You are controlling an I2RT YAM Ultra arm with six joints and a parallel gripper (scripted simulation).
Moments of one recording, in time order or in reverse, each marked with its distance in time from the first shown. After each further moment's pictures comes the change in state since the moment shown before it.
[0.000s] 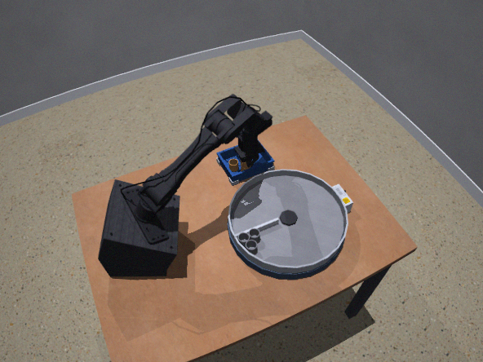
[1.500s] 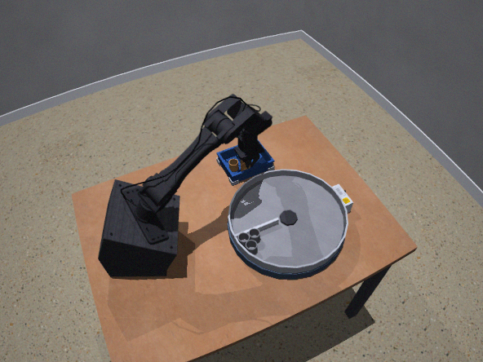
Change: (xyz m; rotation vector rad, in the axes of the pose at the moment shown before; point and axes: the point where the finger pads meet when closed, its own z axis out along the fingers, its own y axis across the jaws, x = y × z) arm 0.001 0.002 0.000 -0.008 0.003 -0.003
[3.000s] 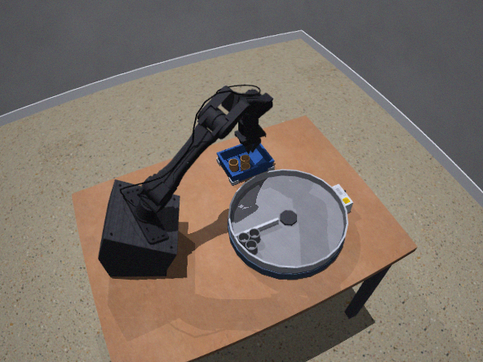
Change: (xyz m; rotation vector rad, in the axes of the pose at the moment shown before) arm 0.002 -0.001 -0.083 -0.001 0.000 0.002
